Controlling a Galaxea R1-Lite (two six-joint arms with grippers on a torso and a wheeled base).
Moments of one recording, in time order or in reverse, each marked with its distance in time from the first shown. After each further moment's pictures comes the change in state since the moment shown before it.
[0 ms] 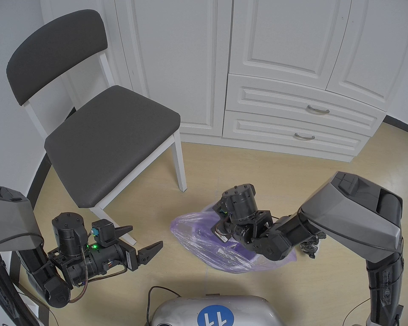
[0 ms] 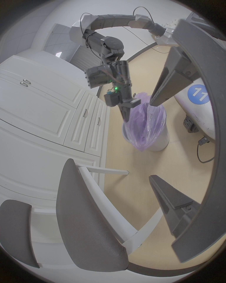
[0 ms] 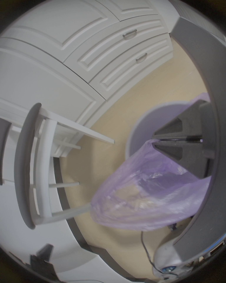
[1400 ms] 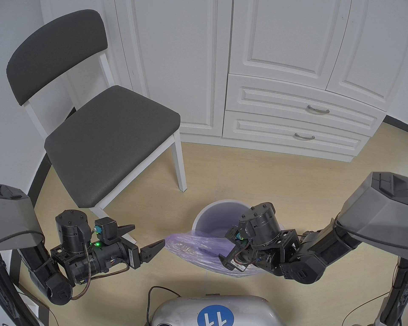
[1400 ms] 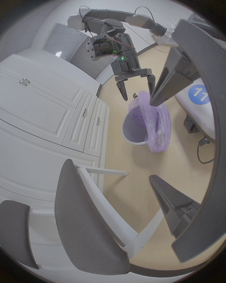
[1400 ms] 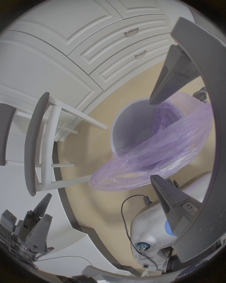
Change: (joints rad) left arm -0.005 0.002 -0.042 0.051 0.001 -0.004; right arm 0.072 -0.228 0.364 -0.006 0.057 -0.006
